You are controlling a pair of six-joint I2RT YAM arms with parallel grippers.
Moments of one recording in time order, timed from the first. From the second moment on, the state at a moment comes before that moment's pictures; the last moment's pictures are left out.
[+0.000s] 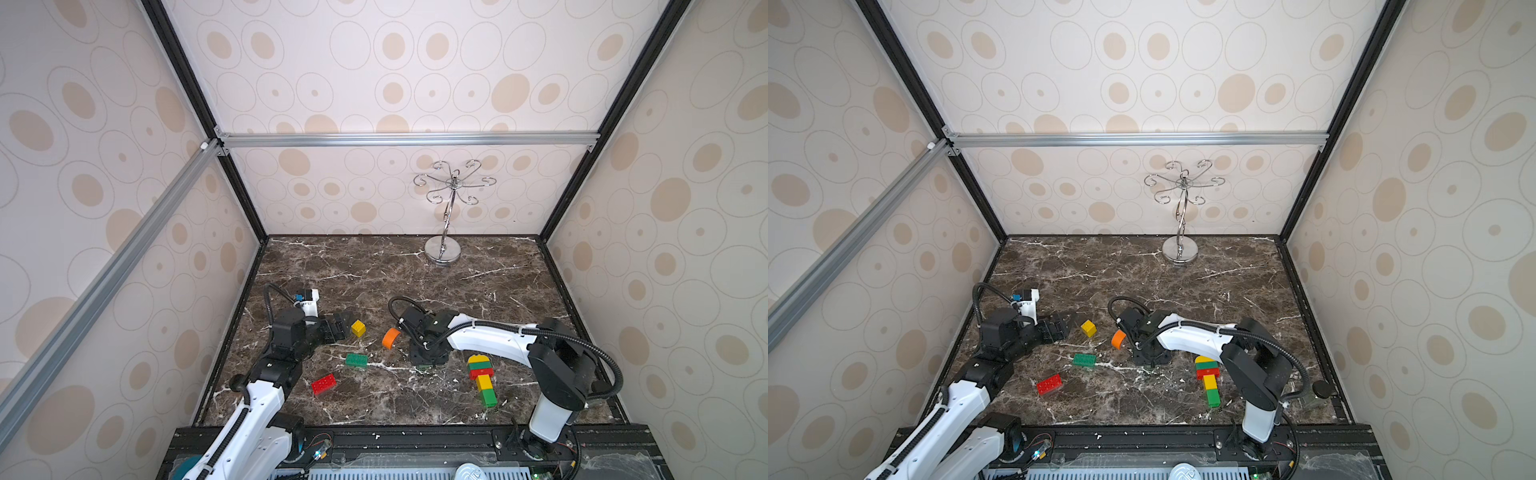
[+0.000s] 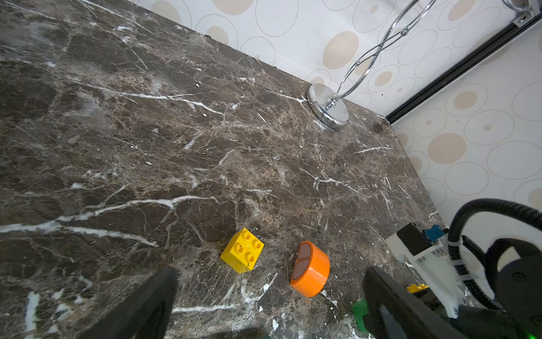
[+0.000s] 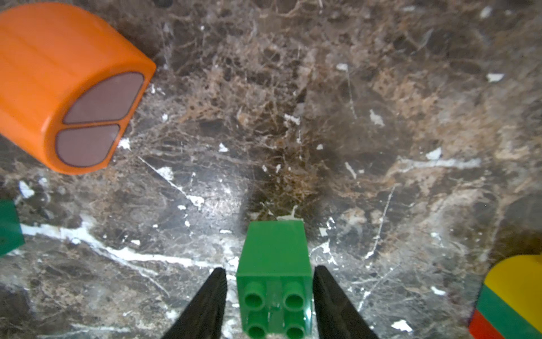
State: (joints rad) left arm -0.19 0.79 0.45 -0.13 0.26 -0.46; right arm 0.93 1.77 1.16 -0.79 0.08 0.90
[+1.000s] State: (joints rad) left arm -0.40 1.35 0.76 -0.34 -0.02 -0.74; right arm 0.68 1.40 1.12 -0.93 0.03 0.59
